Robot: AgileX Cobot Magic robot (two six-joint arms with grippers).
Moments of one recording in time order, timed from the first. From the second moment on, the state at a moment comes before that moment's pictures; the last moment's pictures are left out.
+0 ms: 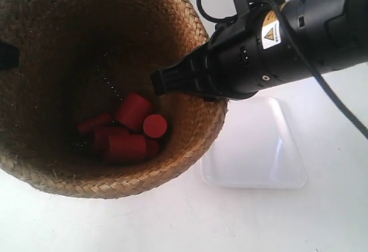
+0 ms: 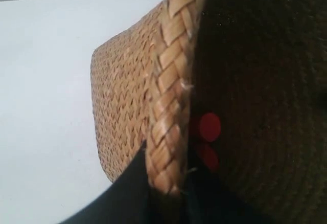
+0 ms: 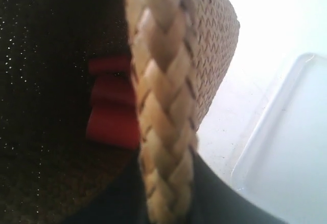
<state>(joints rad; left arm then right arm) -0.08 0.84 -0.89 -0.58 0.75 0.39 0.66 1.28 -1.11 -0.04 0.62 0.29</state>
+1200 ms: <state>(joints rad) -0.12 1.11 -1.09 -0.86 0.77 0.53 0.43 1.32 -1.29 -0.03 0.80 0.19</state>
